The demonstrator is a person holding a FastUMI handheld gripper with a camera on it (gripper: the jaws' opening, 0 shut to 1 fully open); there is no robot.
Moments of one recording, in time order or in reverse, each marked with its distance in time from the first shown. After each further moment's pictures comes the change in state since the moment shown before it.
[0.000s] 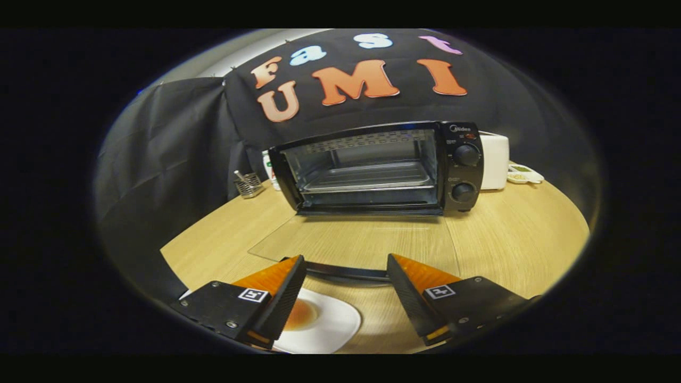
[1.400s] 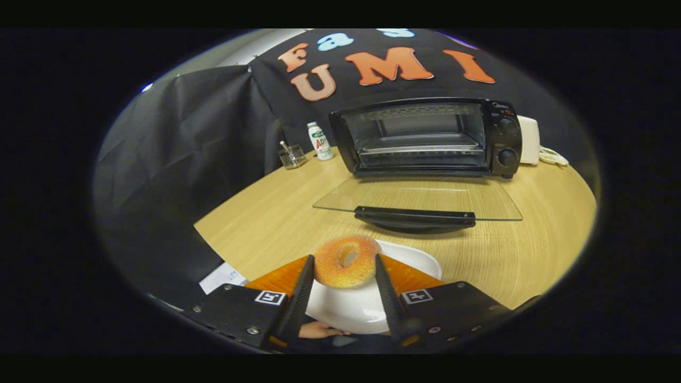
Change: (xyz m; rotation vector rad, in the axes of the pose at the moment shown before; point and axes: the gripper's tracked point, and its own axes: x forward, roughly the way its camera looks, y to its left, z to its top) arm -0.026 0.065 -0.043 0.082 0.111 0.149
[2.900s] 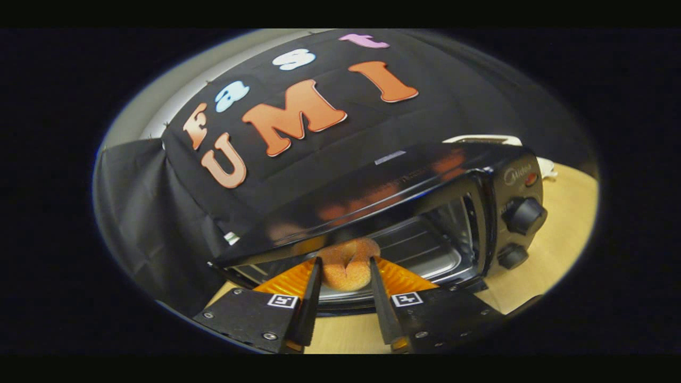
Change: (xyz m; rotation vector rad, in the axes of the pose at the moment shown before) arm 0.122 -0.130 0.212 0.201 -0.390 -0.321
